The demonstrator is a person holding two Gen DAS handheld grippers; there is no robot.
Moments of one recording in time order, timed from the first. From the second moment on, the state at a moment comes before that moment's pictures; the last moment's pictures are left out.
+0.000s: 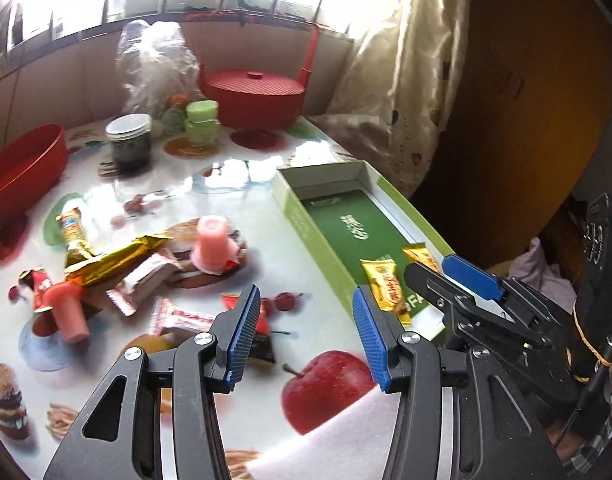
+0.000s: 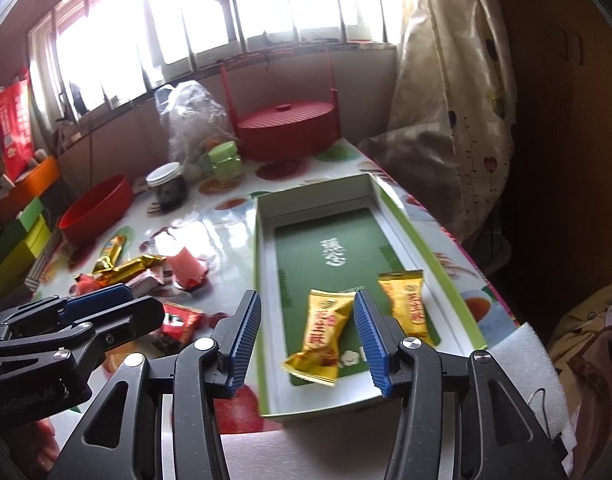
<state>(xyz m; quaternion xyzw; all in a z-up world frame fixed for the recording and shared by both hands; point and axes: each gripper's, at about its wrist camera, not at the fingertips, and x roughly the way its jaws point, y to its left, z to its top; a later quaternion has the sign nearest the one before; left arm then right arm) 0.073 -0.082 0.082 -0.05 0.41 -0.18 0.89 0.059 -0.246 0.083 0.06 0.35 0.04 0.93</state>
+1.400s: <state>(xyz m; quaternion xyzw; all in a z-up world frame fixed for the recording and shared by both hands) 0.068 0.034 0.037 -0.13 0.44 -0.06 0.89 0.102 -0.142 0.028 0.01 0.45 0.12 0.89</state>
